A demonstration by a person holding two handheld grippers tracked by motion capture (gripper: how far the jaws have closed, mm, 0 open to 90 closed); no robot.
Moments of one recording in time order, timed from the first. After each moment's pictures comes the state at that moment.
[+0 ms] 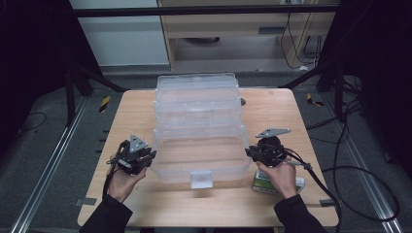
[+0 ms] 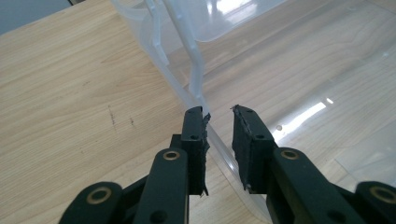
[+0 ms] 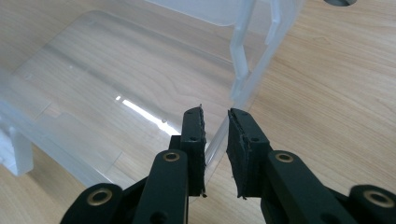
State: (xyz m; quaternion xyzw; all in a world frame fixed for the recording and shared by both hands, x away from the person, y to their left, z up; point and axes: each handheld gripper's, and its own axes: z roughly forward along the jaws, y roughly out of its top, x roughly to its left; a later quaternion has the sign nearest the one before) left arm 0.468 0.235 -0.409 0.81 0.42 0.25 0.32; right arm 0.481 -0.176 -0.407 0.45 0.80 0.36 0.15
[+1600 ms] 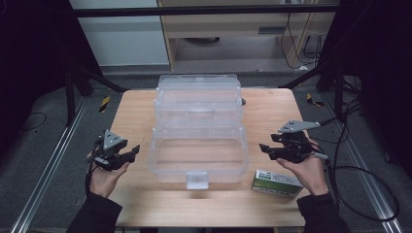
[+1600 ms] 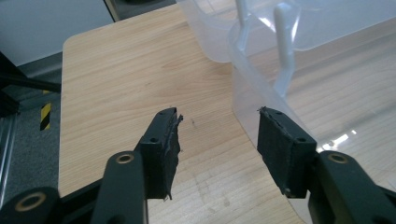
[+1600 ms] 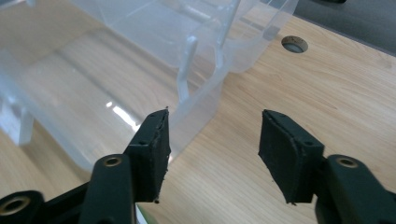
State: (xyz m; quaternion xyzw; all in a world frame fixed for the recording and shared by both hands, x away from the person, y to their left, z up) left arm 0.471 0.291 -0.403 0.76 0.46 0.29 0.35; right arm 0.468 -0.227 -0.358 0.39 0.81 0.38 0.20
